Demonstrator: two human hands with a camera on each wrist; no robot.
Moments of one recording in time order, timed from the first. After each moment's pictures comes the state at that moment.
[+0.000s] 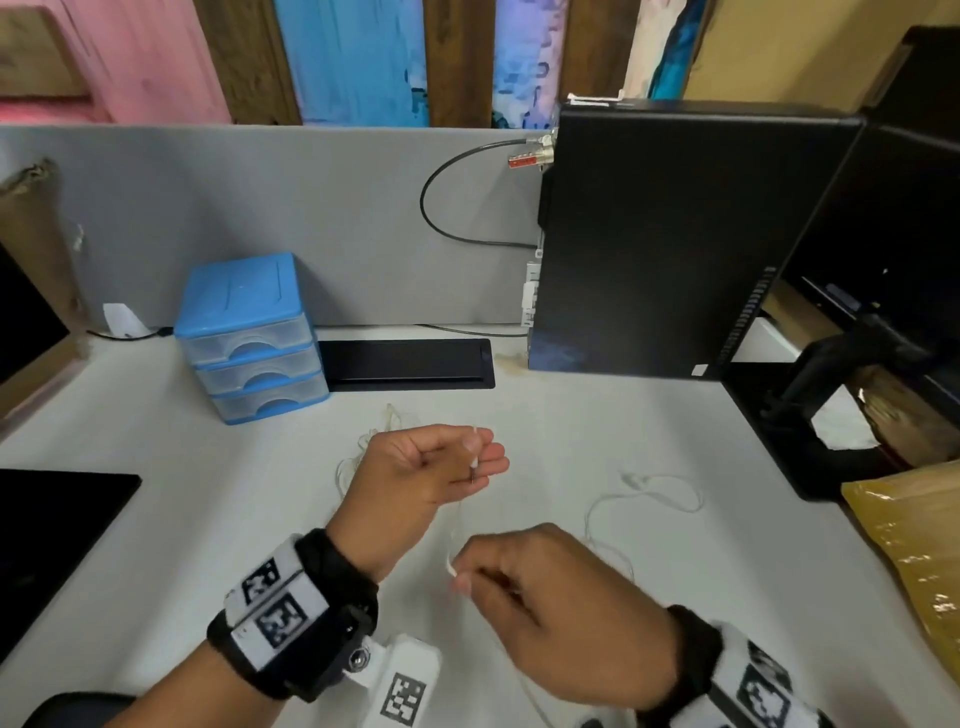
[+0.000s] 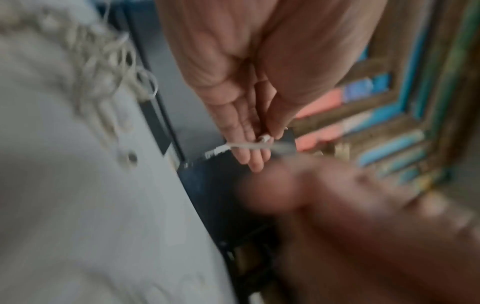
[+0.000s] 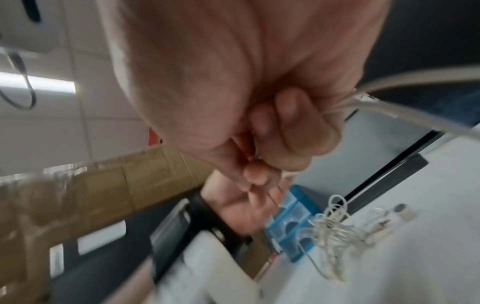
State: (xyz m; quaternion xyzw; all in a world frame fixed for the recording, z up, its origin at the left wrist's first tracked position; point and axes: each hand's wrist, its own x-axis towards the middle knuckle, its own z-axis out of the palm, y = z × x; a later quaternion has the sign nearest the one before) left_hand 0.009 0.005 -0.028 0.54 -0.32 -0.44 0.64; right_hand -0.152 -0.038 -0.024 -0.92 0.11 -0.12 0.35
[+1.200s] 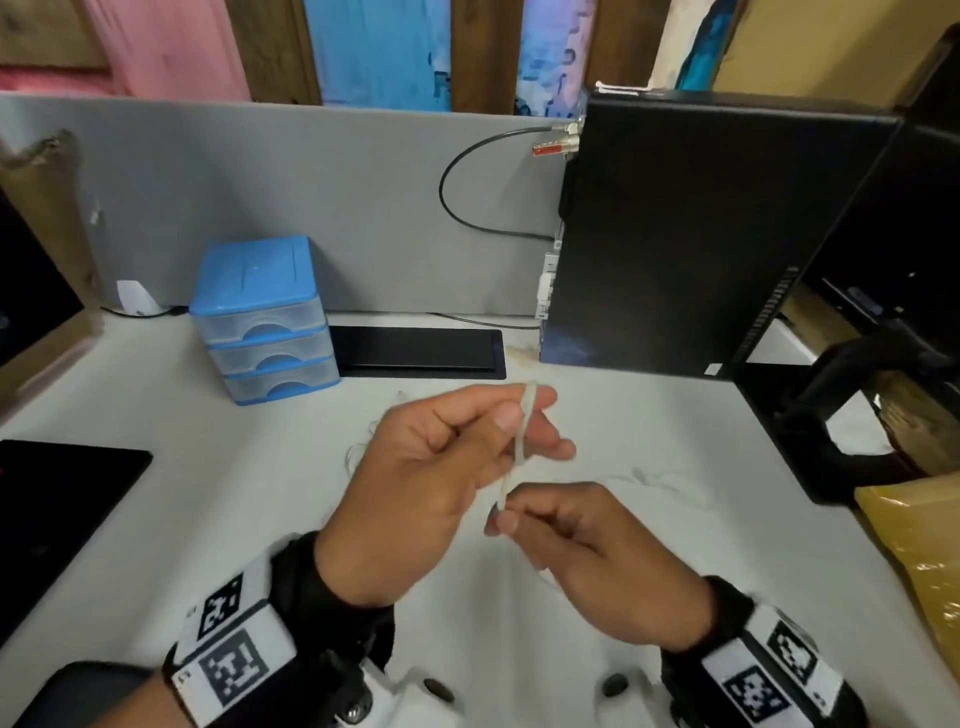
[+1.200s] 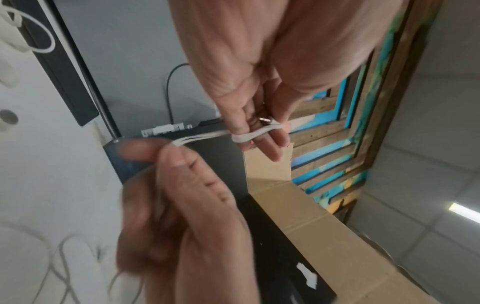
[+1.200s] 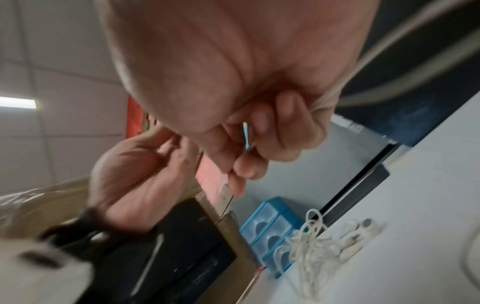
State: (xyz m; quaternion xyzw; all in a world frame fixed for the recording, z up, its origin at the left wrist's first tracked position) left_hand -0.014 0.031 0.016 0.44 -0.45 -0.39 0.68; right_hand -0.156 -0.056 -0.023 -0.84 0.17 -0.16 0.50
